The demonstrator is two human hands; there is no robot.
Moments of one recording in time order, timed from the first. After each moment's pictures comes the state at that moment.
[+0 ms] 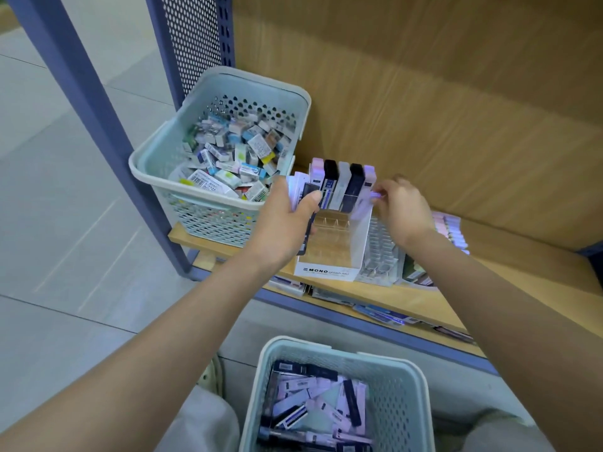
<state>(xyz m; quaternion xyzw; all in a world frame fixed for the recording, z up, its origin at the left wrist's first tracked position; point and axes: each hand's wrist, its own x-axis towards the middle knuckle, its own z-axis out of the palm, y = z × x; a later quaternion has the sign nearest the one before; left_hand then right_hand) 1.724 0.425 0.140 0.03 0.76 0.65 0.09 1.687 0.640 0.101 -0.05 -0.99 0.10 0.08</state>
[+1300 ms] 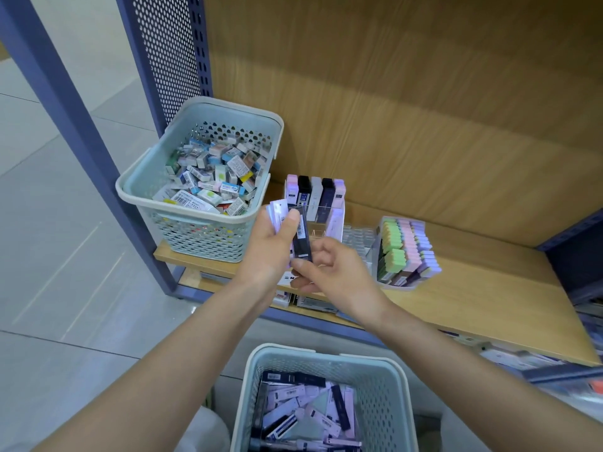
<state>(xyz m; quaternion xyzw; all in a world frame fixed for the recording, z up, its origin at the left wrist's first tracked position) 1.757 0.442 0.148 -0.03 0.64 0.76 0.11 1.801 0.542 0.149 -0.09 -0.78 0.62 -0.08</state>
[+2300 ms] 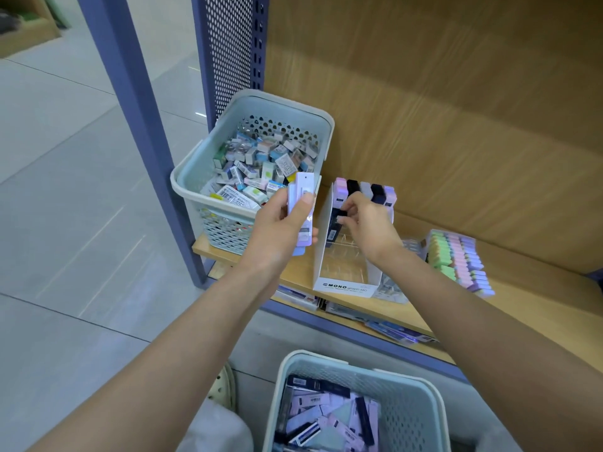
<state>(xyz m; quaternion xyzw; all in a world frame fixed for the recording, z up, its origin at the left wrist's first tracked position) 1.728 0.385 0.155 -0.03 0.63 0.77 0.10 1.679 0.557 0.103 -0.04 -0.96 0.26 0.02</state>
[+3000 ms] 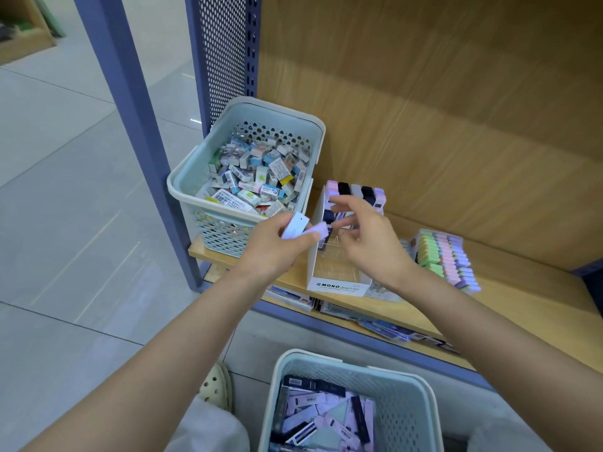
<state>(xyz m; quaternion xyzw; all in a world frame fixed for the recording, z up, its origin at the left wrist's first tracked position) 1.734 0.382 0.147 0.00 0.75 0.65 0.16 1.733 0.544 0.143 0.05 -0.94 0.34 0.04</state>
